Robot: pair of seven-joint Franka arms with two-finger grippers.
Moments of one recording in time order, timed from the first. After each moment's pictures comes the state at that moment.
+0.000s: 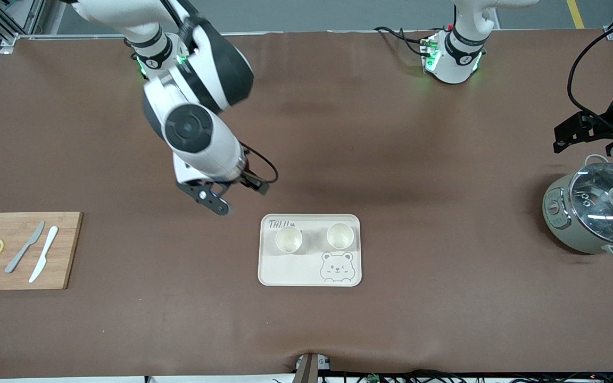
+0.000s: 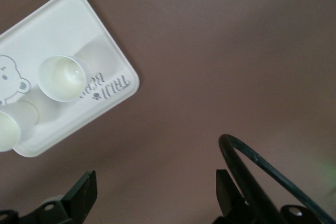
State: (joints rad) left arm -0.11 0.05 0.06 -1.50 0.04 1.57 0.06; right arm 0.47 0.44 0.09 -1.29 0.07 1.57 1.09
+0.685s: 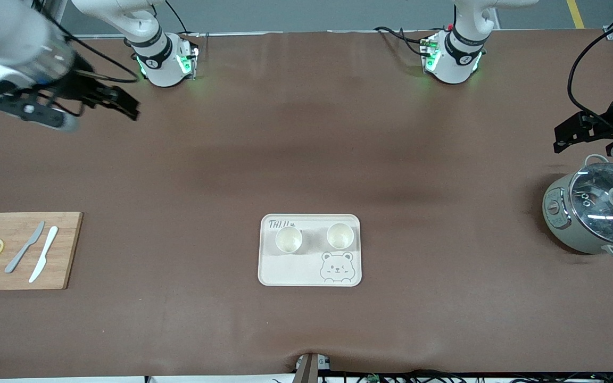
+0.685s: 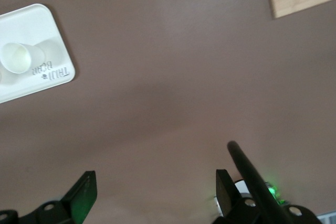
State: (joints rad) left arm -0.11 0.05 0.06 -1.50 0.04 1.57 0.06; right arm 0.13 -0.08 0.08 -1.60 0.06 1.40 0.48
